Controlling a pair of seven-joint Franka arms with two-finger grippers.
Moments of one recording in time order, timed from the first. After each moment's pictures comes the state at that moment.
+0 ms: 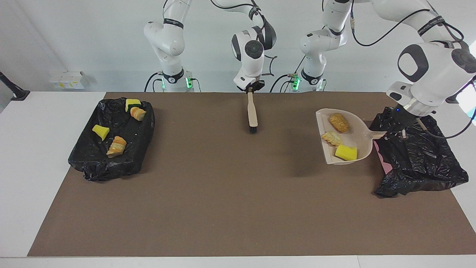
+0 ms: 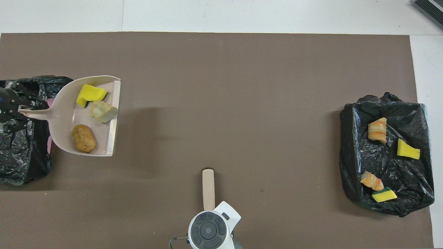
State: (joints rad) left arm 0.32 0.12 -0.17 -1.74 -0.03 1.83 1.80; right arm -0.76 -0.76 1.55 -2.19 0.98 1.69 0.30
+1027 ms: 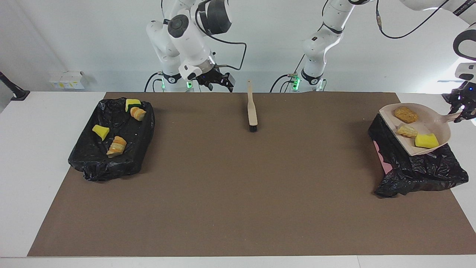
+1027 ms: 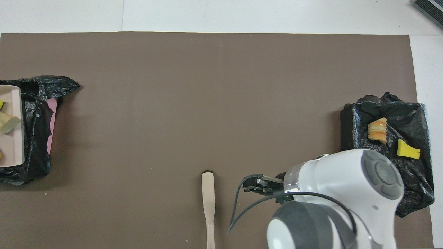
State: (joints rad) left arm 0.64 0.14 -0.13 -1.69 0.12 1.98 1.99; right arm -0.95 -0.76 1.06 -2.14 0.95 1.47 0.21
